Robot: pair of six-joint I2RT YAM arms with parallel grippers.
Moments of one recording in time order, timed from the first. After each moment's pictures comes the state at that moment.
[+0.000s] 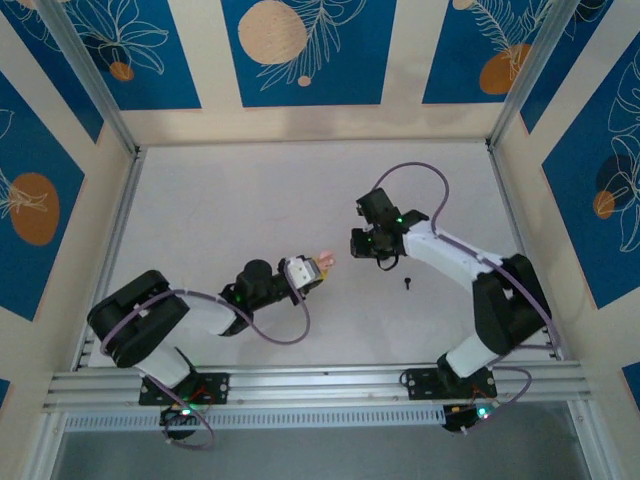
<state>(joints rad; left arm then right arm) -0.82 1.57 0.39 0.98 0.18 0.28 0.54 1.52 1.04 -0.59 -0.04 0.46</state>
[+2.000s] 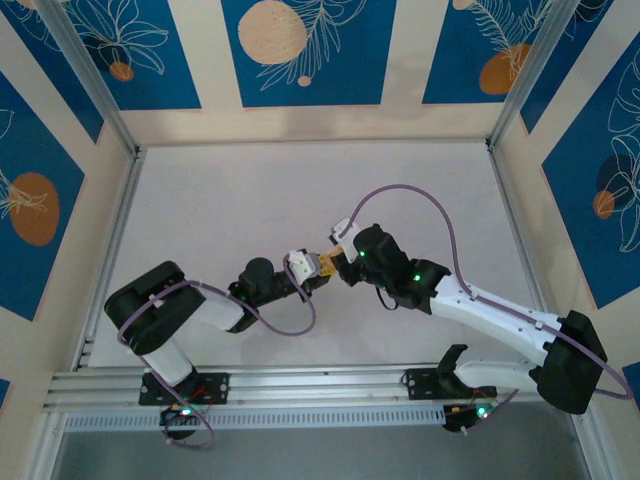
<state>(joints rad) -0.82 1.66 0.43 1.16 0.27 0.13 0.87 1.13 0.80 -0.30 0.17 0.04</state>
